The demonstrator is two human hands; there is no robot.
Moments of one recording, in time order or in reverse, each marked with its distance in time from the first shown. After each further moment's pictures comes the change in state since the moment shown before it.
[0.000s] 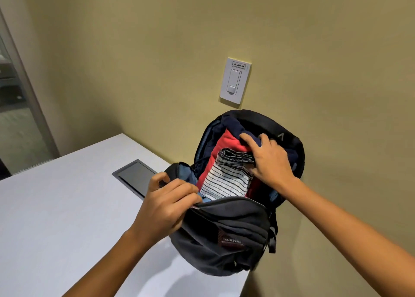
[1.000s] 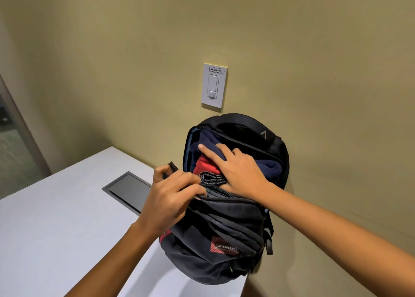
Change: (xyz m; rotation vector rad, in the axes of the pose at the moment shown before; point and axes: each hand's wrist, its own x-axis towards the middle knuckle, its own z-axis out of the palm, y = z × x) left_hand 0.045 0.008 0.022 -0.117 -0.033 0.009; right_hand -0.008 -0.023 0.008 -0.027 0.008 -0.233
